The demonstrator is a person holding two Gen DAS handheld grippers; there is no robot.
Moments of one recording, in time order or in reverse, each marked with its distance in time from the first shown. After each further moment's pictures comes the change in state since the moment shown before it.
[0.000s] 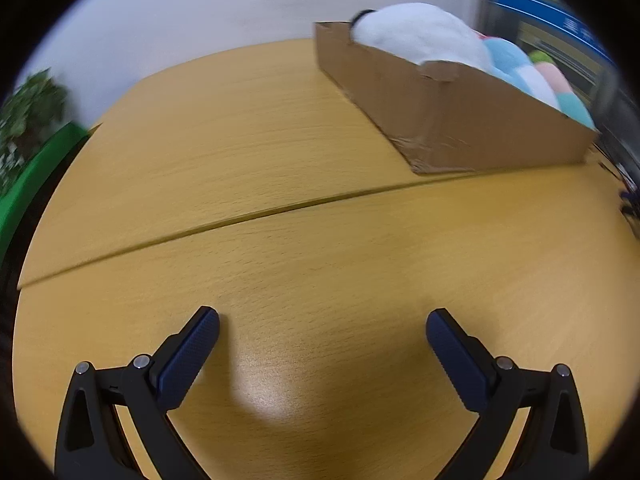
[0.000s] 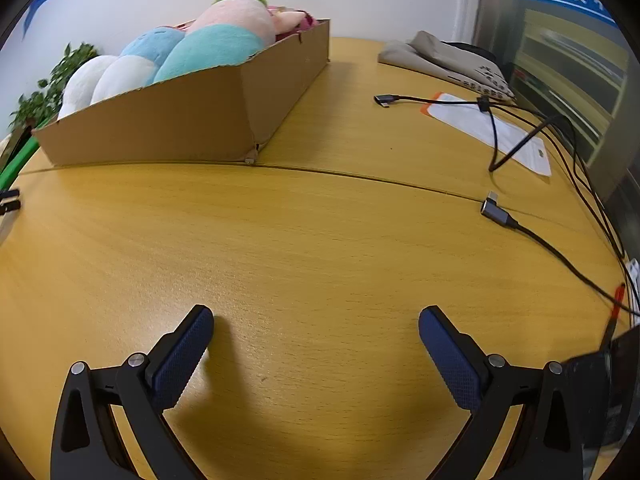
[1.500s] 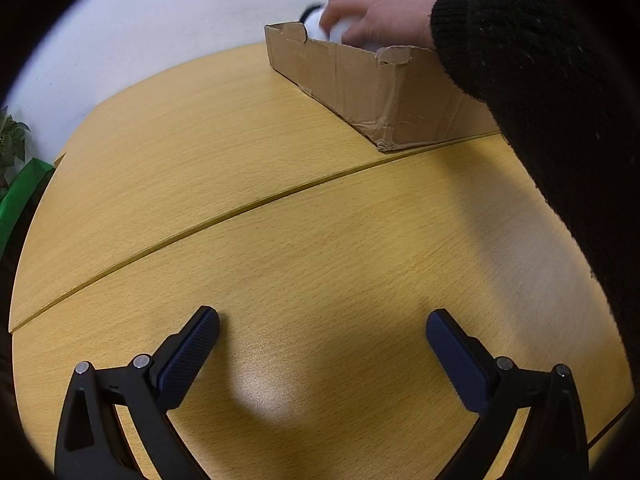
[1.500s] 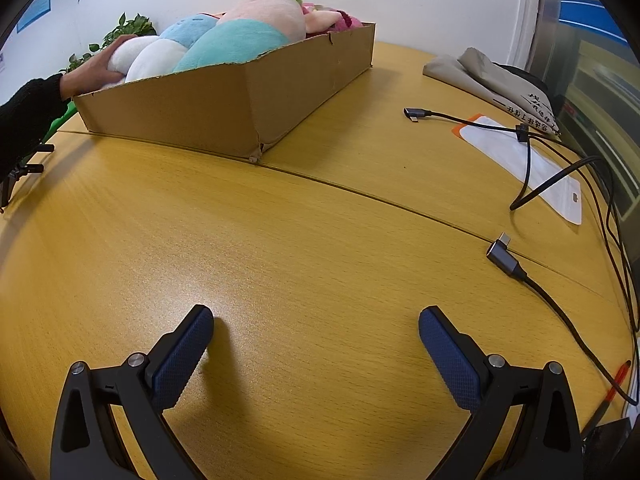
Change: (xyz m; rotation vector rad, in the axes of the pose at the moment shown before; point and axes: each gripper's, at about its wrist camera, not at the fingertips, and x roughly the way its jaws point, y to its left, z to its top) left arm -0.011 0.014 -0.016 0.123 0.000 -0.093; right arm 0.008 -0.033 0.009 -0.168 -0.004 0.123
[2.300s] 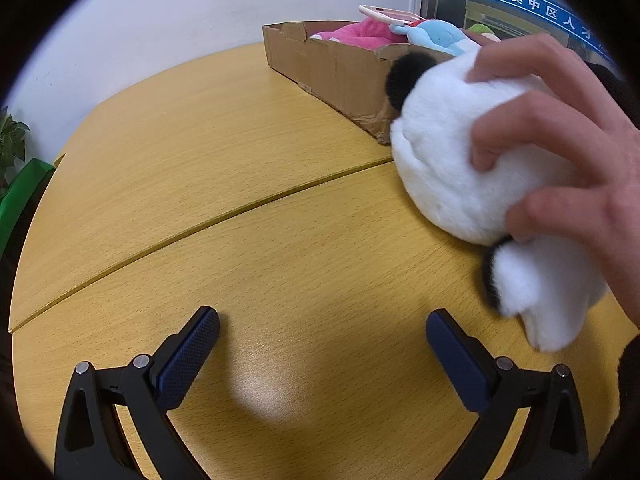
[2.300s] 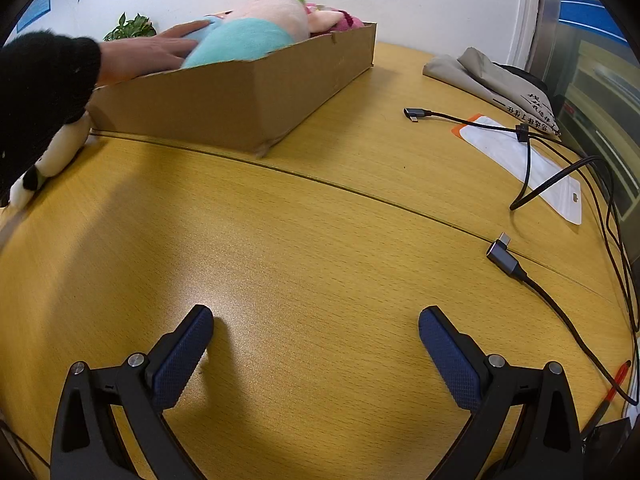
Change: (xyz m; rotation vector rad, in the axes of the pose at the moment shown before) left arm 0.000 0.002 0.001 -0.004 -0.001 0.003; right arm 0.000 -0.001 0.000 0.000 0.000 0.000
